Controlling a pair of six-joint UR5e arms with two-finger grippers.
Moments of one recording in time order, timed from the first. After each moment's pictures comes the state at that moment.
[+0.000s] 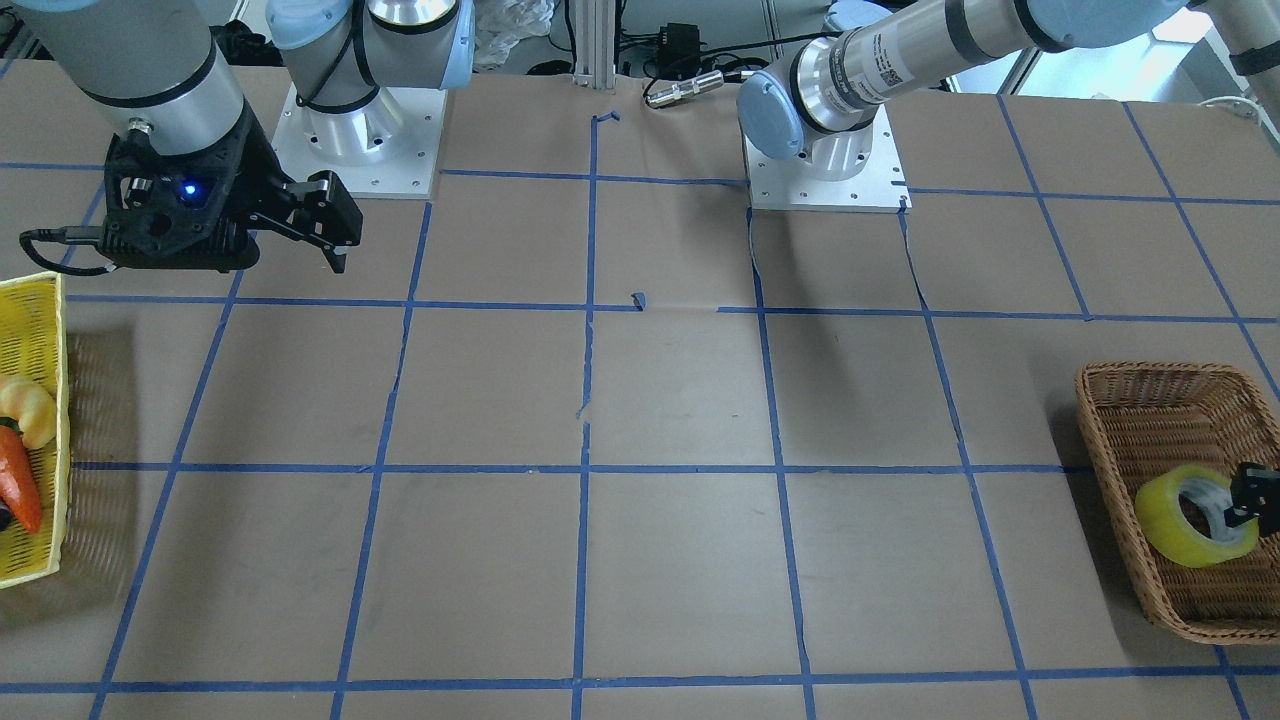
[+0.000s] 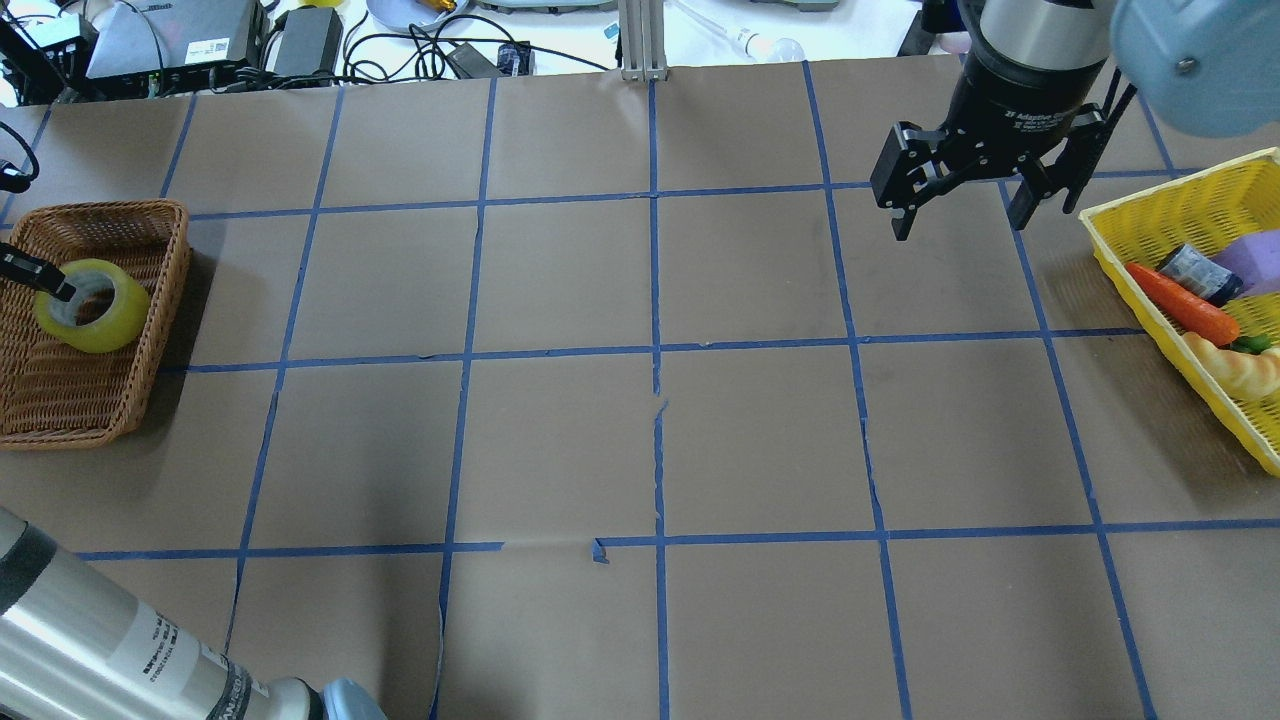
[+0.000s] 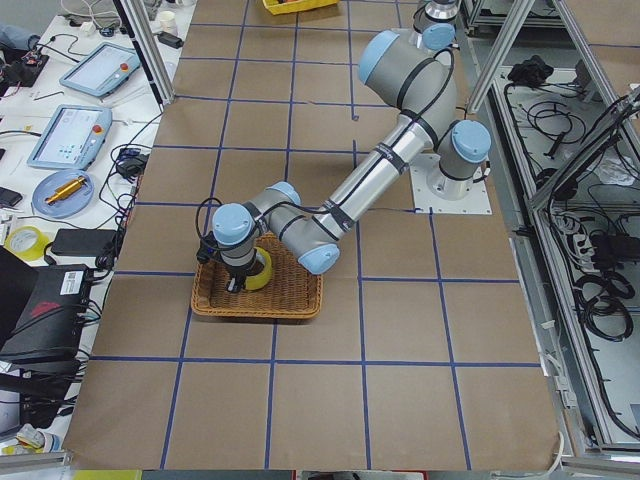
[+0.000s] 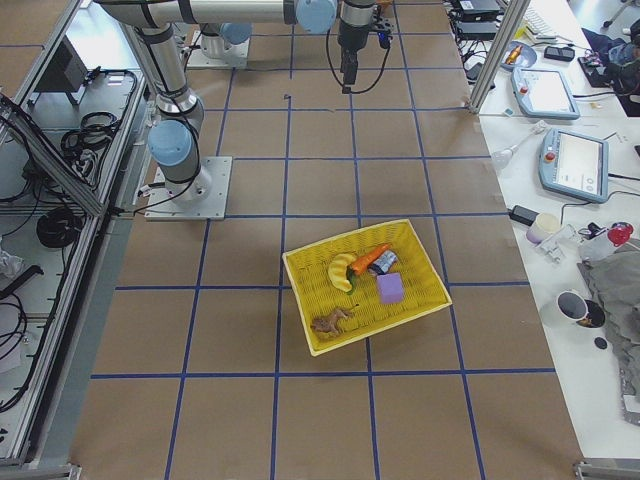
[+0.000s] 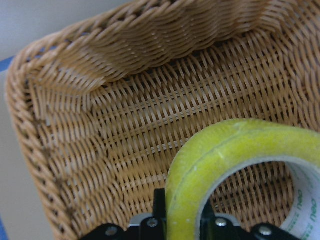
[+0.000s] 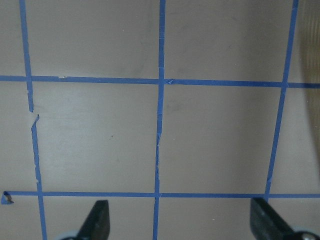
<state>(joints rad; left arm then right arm) -0.83 -2.25 -1.35 -1.05 1.52 1.05 1.57 -1.51 1.51 -1.49 -1.60 -0.06</state>
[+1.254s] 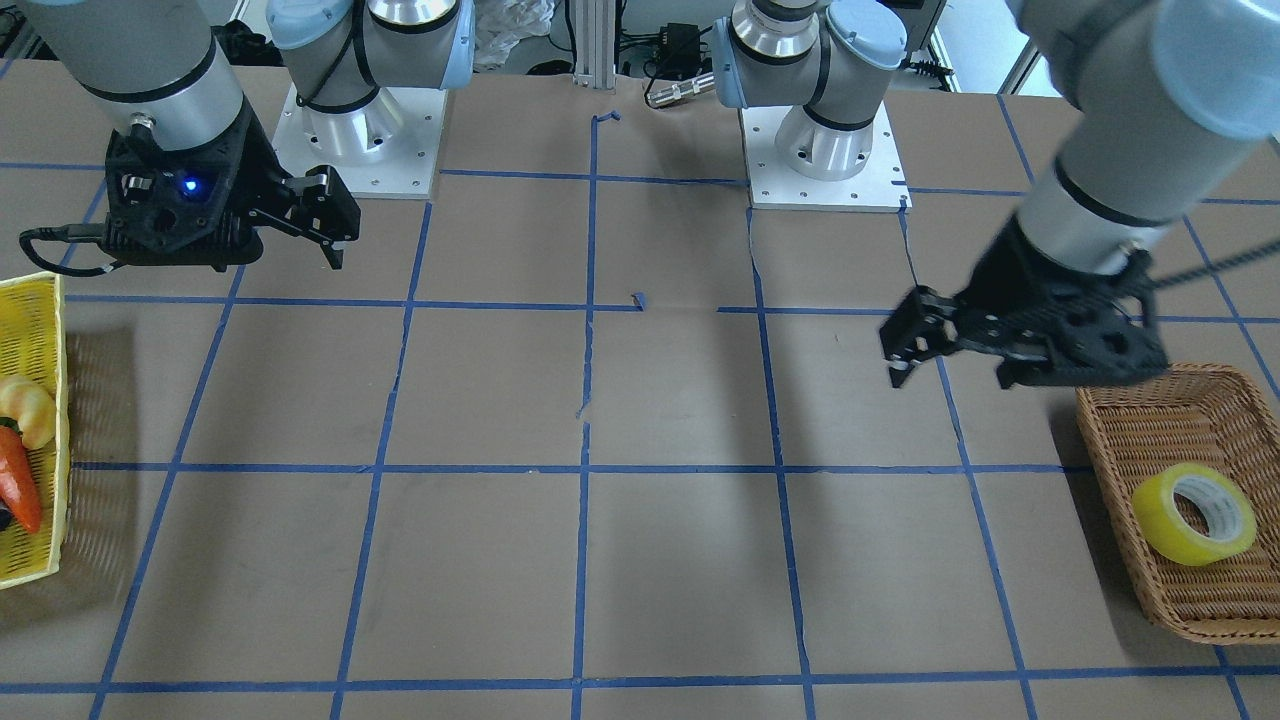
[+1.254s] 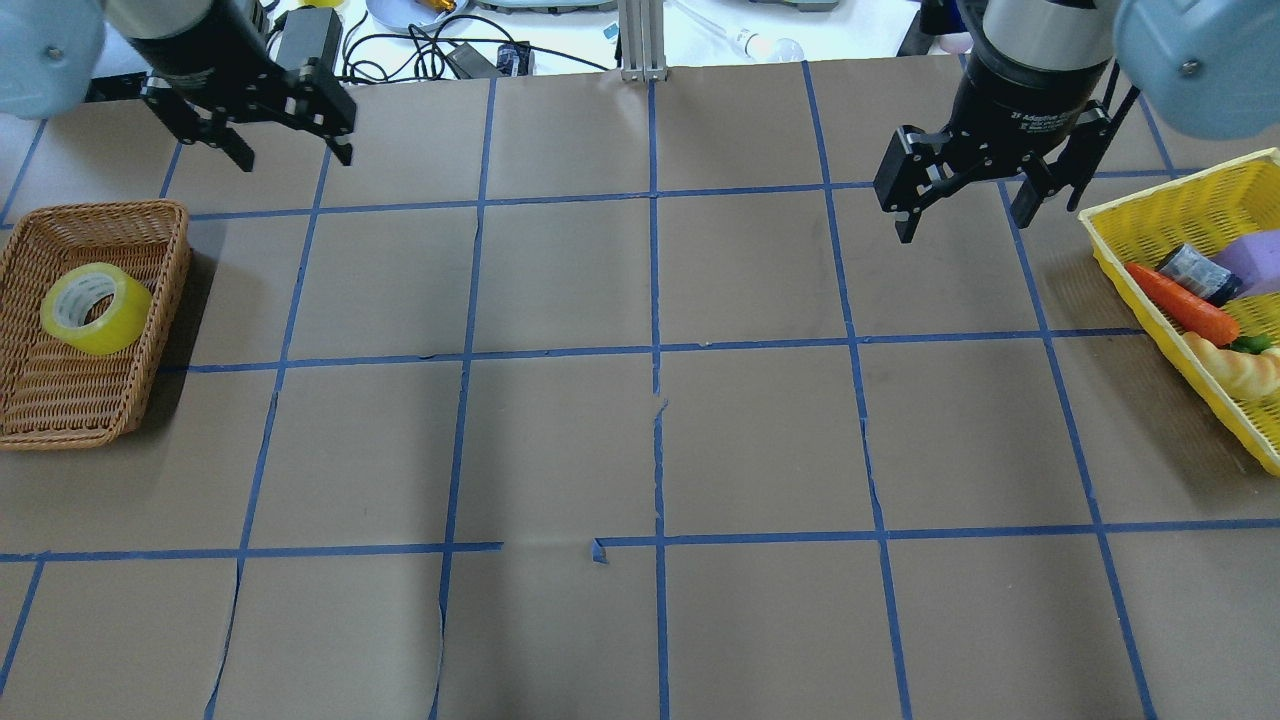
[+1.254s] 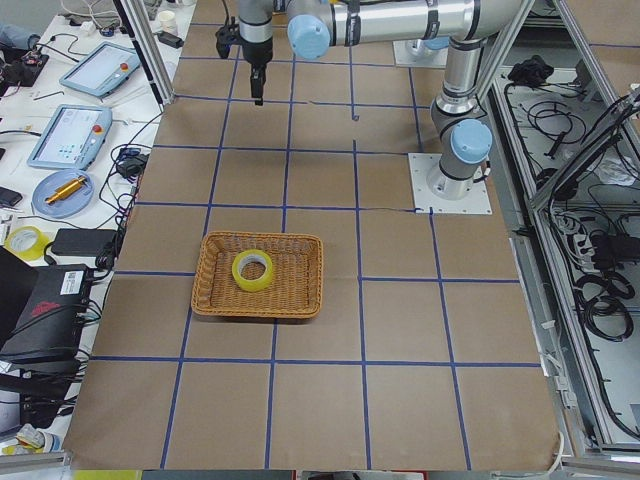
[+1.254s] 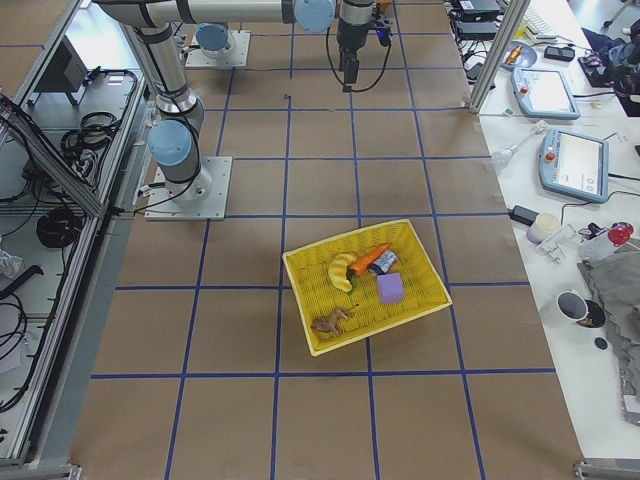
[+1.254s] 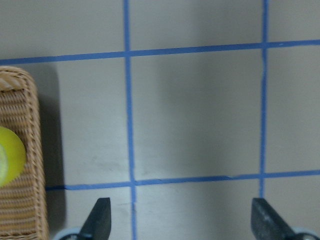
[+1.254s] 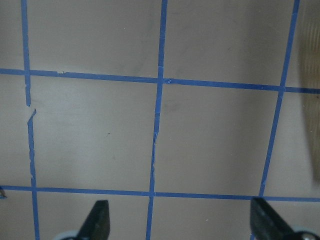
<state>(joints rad) -1.53 -1.73 -1.44 -1.49 1.55 0.00 1.57 -1.52 1.51 -1.49 -1.61 -0.08</state>
